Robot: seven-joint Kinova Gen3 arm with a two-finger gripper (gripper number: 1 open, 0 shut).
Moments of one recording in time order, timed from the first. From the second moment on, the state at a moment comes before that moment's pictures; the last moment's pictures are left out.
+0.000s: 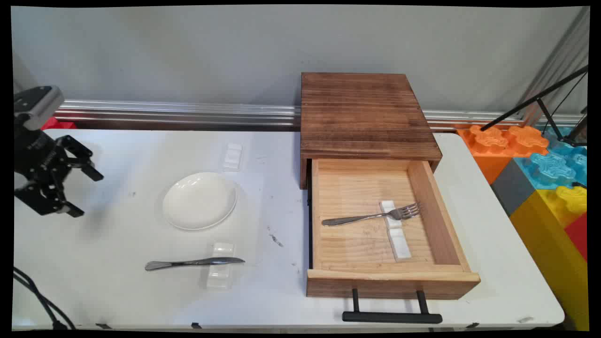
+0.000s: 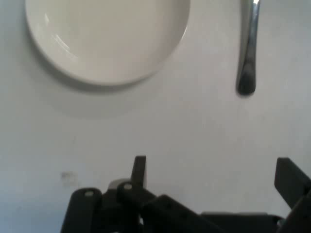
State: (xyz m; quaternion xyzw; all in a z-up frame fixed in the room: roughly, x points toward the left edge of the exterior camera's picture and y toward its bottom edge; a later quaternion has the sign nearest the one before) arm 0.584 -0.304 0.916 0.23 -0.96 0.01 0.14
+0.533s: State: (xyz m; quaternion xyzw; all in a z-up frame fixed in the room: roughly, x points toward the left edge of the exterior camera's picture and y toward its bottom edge) arm 0.541 -0.297 0.876 0.23 -0.95 -0.01 0.21
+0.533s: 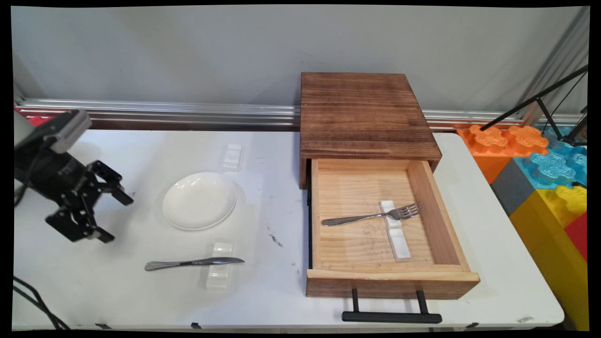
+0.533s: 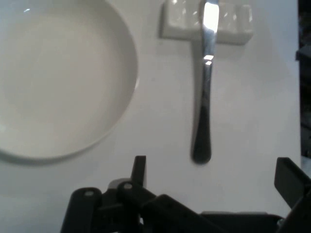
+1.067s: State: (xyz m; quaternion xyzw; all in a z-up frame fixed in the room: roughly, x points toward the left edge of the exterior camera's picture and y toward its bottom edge) arm 0.506 -0.283 0.822 0.21 -0.95 0.01 0.24
